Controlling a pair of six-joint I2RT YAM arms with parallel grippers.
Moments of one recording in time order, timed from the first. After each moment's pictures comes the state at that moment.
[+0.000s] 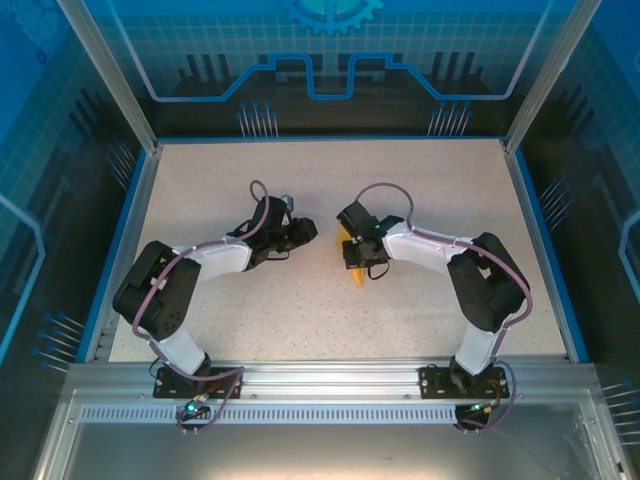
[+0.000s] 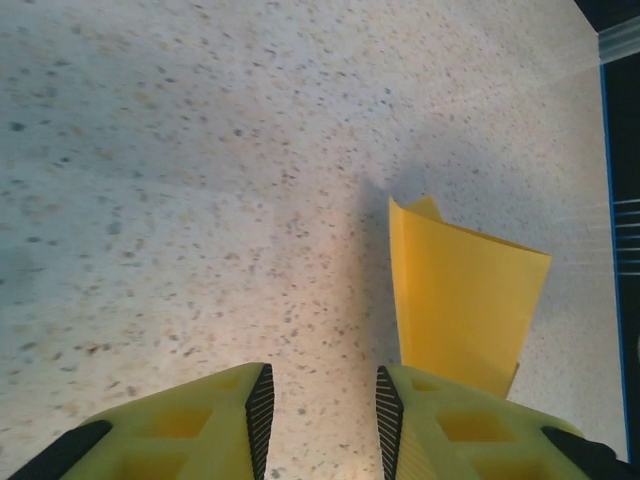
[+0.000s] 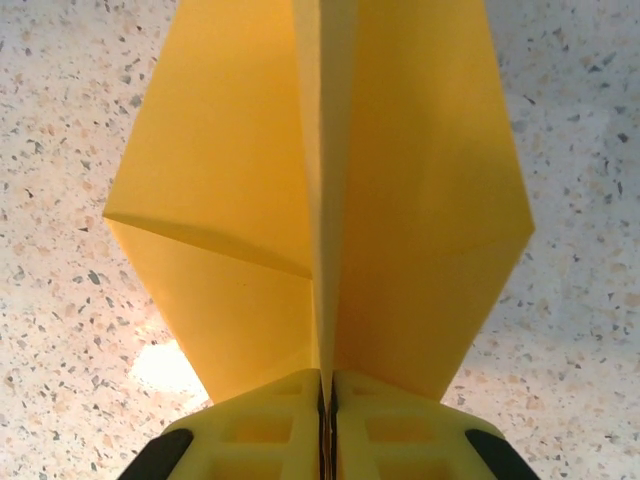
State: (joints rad) left arm -0.43 1.68 0.84 0.15 0.23 -0.85; right arm 0.67 1.79 1.15 -0.60 0.10 0.53
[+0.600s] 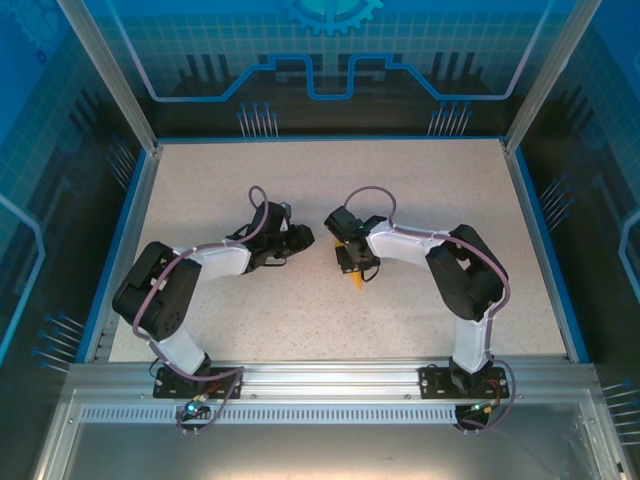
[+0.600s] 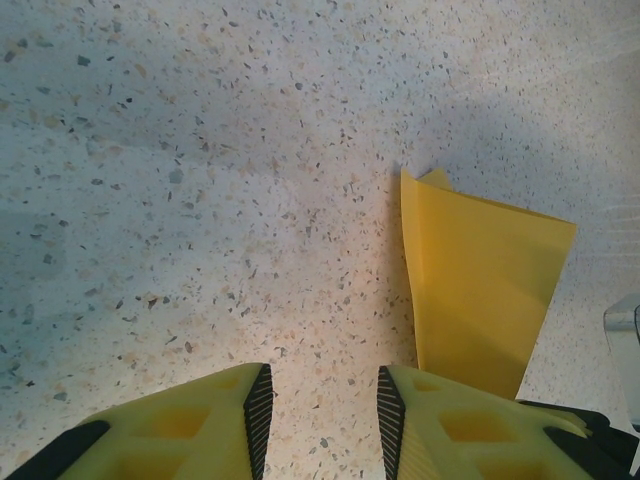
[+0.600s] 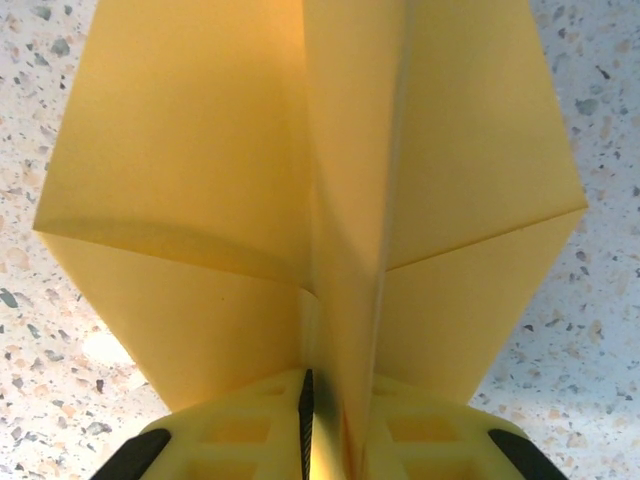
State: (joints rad) left arm -0.43 1.68 0.81 0.12 0.23 -0.85; right arm 0.70 1.91 1.22 -0.65 0.16 0.53
